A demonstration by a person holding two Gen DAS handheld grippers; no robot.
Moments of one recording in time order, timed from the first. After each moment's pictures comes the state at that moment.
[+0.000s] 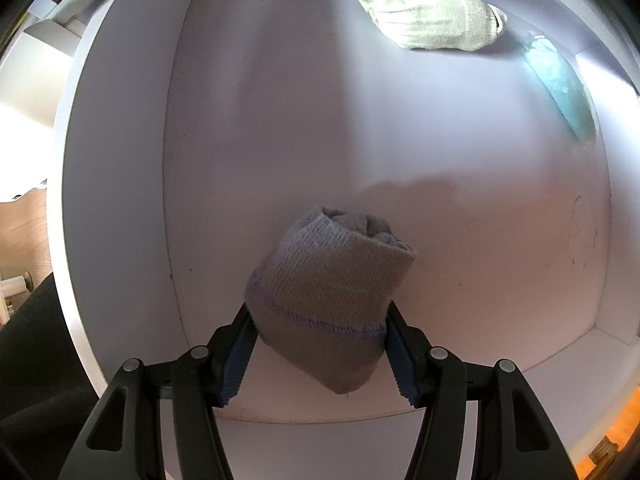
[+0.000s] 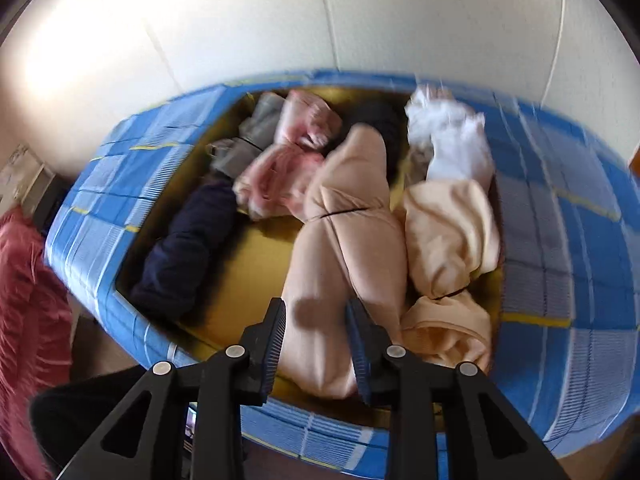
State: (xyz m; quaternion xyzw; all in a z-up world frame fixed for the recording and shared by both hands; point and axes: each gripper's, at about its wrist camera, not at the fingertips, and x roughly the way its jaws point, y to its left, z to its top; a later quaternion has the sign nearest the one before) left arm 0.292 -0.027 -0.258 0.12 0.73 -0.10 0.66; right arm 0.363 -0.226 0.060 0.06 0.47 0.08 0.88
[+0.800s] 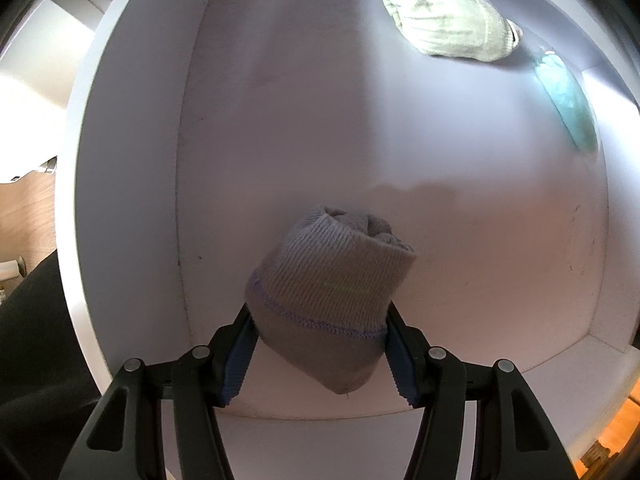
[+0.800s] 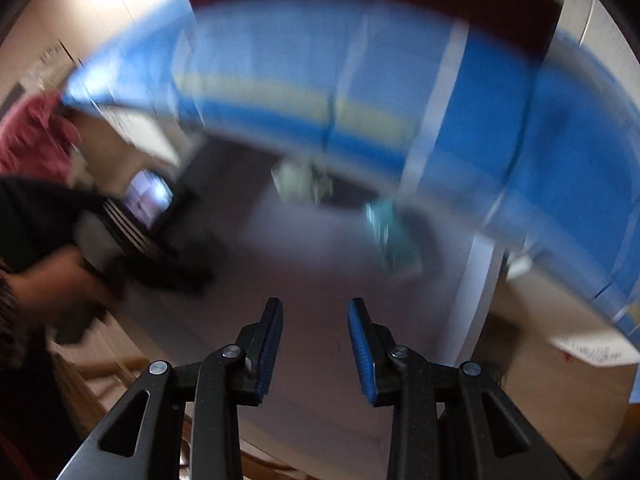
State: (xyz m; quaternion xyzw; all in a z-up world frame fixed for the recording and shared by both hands) left arm 0.303 -0.011 -0.245 0.10 0.73 -0.09 0.67; right arm 0.221 -0.186 -0.125 -0.04 0.60 0.12 0.79
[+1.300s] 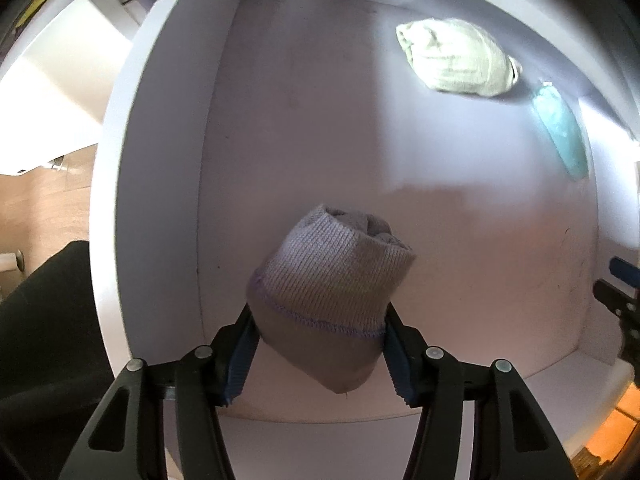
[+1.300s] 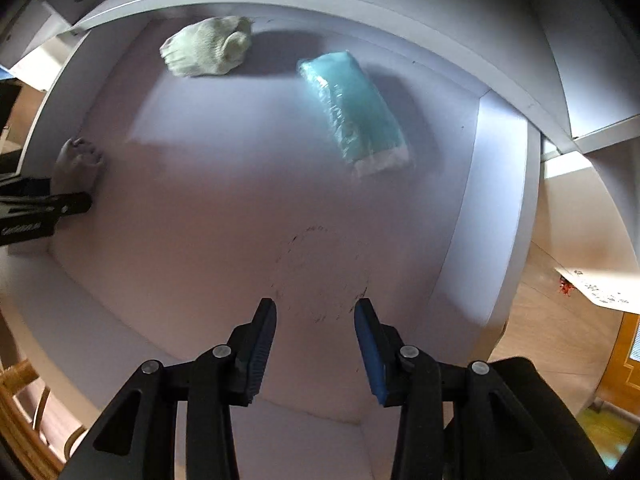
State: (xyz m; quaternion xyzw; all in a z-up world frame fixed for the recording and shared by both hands) left arm 0.302 -0.006 -0.227 0.07 0.72 -0.08 0.69; right arm 0.244 -0.209 -0.222 -0.05 0.69 0.04 0.72
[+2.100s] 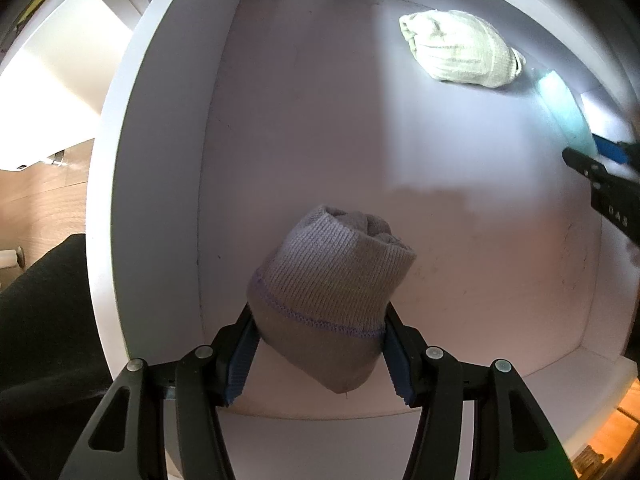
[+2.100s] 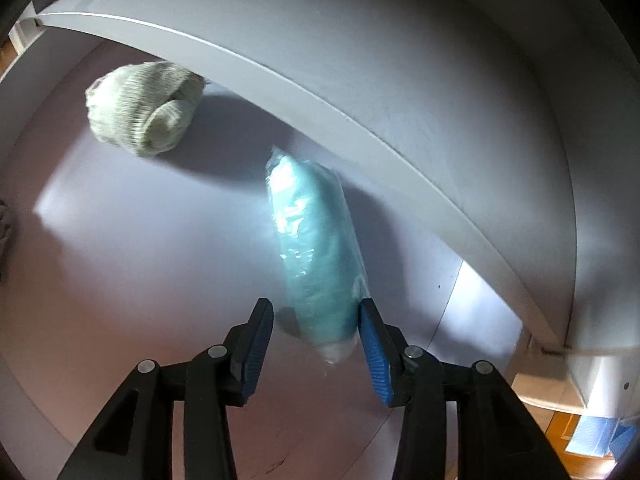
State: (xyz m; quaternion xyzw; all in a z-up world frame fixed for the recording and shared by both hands) left arm 0.299 -0.016 -0.241 0.08 0.72 -0.08 0.68; right arm 0.358 -0.182 -0.254 -0.19 0.61 0.02 0.77
